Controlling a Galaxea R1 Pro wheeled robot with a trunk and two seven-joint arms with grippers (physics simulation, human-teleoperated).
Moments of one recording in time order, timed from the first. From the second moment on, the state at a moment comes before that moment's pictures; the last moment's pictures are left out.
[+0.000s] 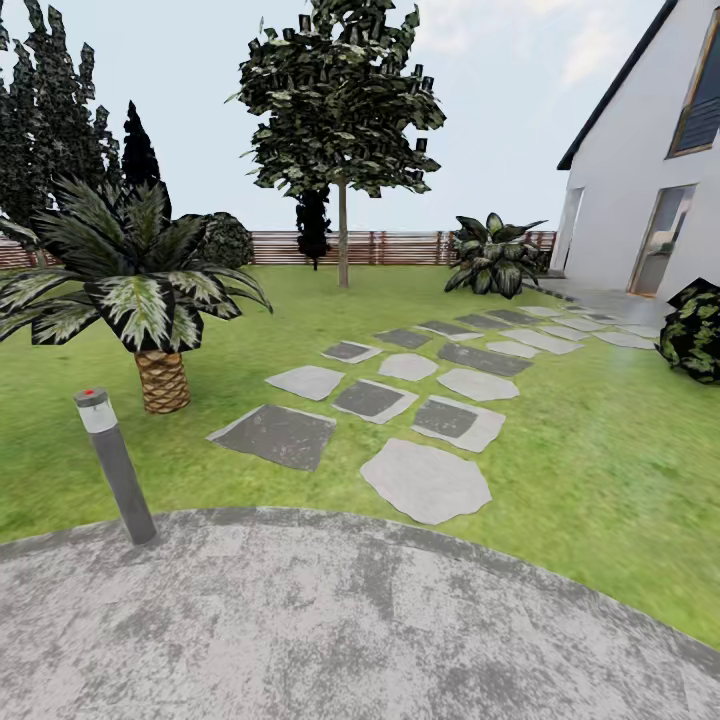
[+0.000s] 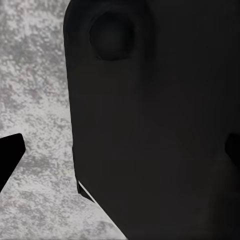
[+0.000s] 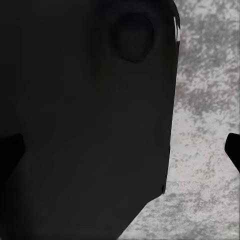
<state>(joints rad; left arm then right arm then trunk) 0.00 0.00 0.00 0.00 0.00 0.00 0.00 0.00 0.00 0.00 0.00 0.00 0.00 0.00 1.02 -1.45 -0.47</state>
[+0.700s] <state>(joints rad) 0.00 0.00 -0.01 -0.01 -0.01 -0.01 -0.01 -0.02 0.06 0.00 -0.10 0.00 -0.02 0.00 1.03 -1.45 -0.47</state>
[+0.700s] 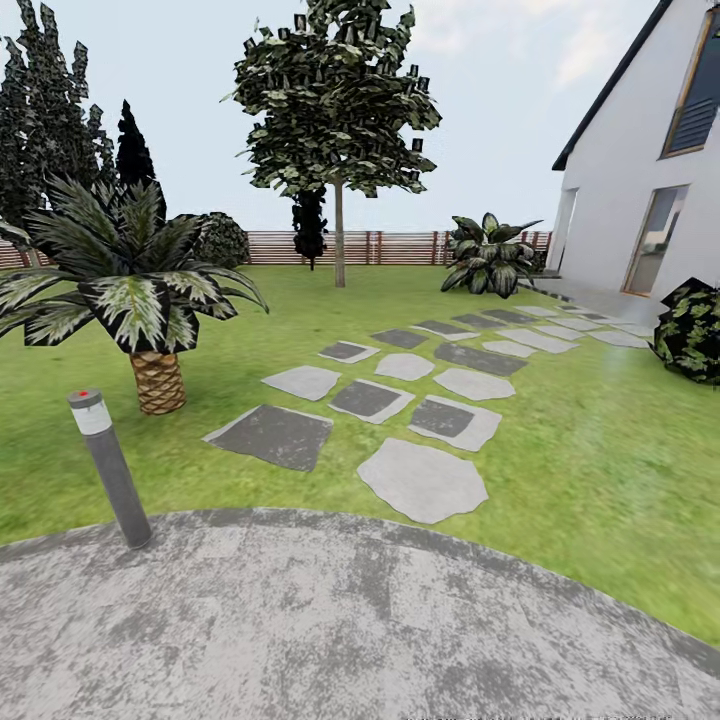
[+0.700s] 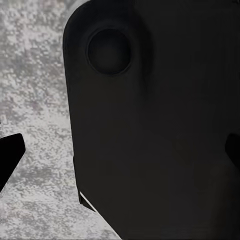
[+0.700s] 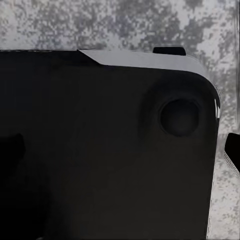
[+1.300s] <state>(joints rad) -0.01 0.00 -0.01 -0.01 -0.01 -0.10 0.00 -0.02 0.06 0.00 -0.11 0.00 -0.06 0.00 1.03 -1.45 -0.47</state>
